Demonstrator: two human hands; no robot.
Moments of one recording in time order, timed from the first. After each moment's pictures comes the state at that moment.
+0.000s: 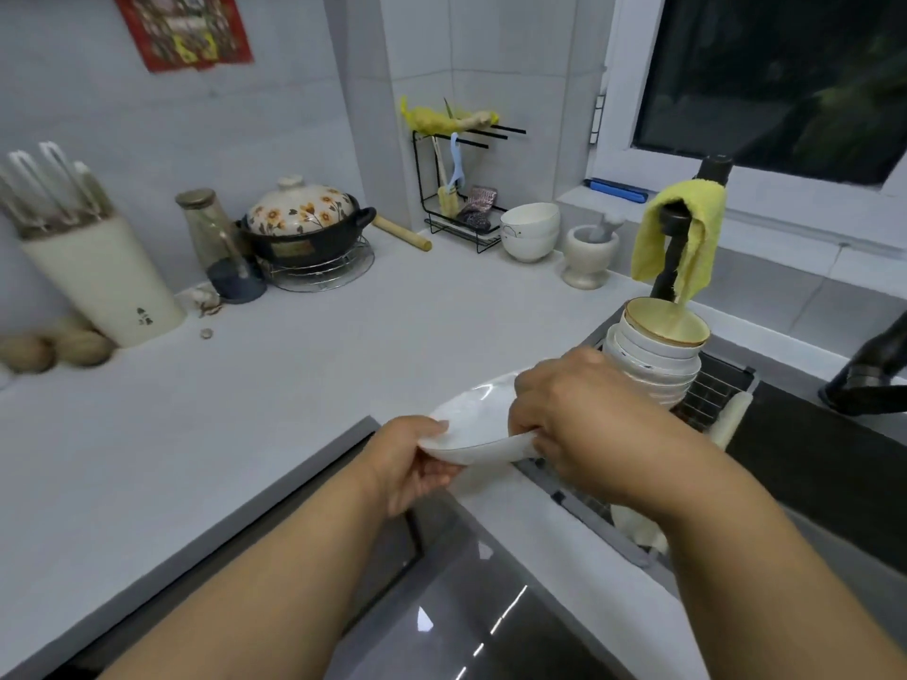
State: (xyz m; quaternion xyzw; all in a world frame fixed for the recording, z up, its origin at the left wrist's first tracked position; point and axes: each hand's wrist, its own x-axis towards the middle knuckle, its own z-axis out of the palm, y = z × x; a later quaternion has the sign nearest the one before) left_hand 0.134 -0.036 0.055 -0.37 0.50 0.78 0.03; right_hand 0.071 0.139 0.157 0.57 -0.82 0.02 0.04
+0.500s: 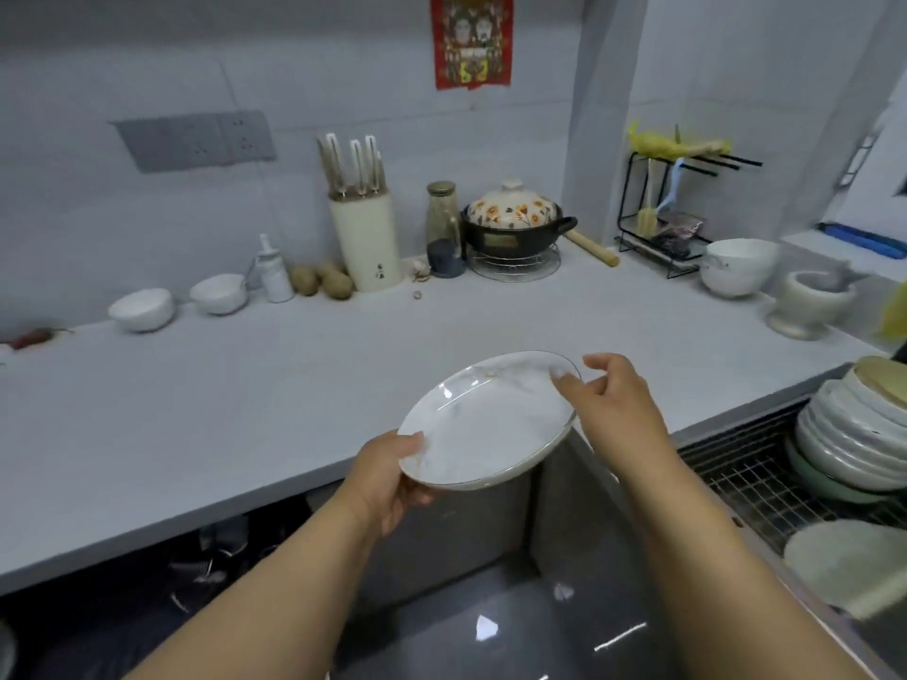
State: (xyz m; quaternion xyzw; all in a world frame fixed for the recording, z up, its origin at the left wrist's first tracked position) left_hand 0.349 -0.095 0.058 -0.47 0.45 0.72 -0.24; right_hand 0.175 0.031 0.117 0.27 -0.81 0.48 -0.20
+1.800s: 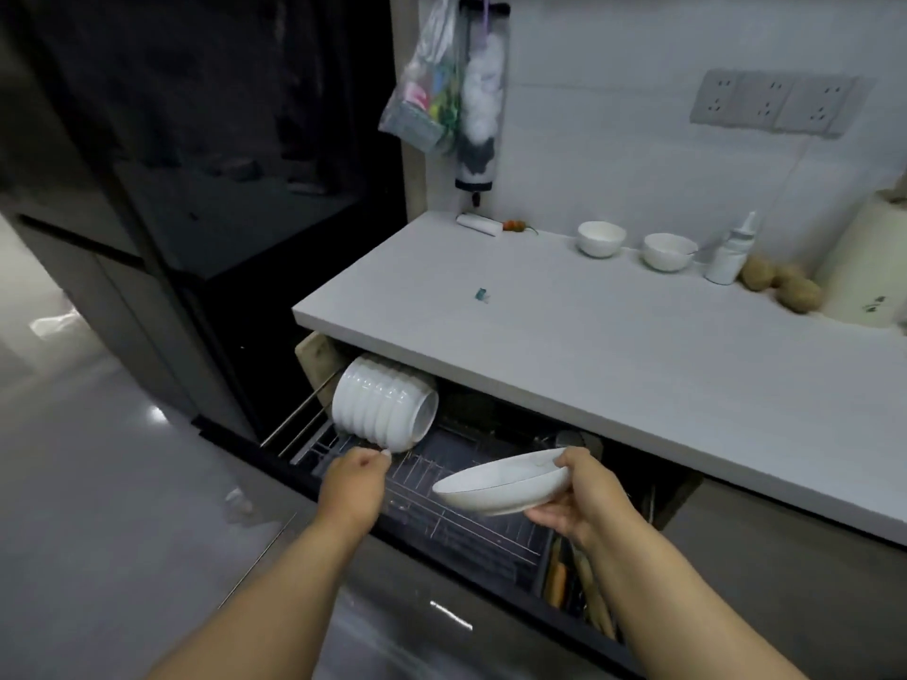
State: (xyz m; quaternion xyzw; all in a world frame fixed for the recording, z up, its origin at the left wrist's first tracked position) left_hand 0.875 -0.088 -0.024 -0.78 0.35 0.34 -0.39; right_hand 0.637 -0.120 0.019 0.21 -0.62 0.36 -0.66
